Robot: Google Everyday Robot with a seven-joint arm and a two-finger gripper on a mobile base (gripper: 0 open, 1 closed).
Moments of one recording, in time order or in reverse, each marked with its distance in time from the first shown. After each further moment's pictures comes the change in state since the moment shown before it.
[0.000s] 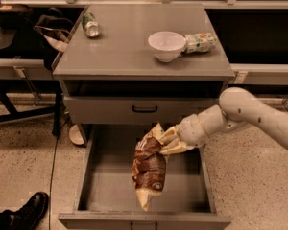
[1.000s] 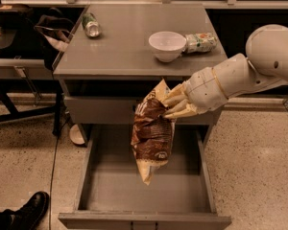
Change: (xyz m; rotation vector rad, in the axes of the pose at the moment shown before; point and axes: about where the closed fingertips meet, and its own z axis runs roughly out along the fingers) arm -0.145 -0.028 -0.099 0.140 0.162 -0.213
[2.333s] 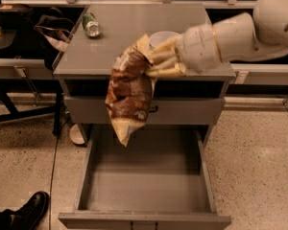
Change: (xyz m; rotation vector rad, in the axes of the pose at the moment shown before) arm -0.089 -0.082 -0.033 0.176 -0.199 -0.171
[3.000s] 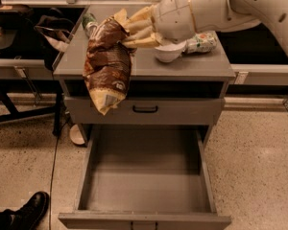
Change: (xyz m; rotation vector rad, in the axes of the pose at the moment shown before) arm -0.030 -0.074 0.031 0.029 -0.061 -0.070
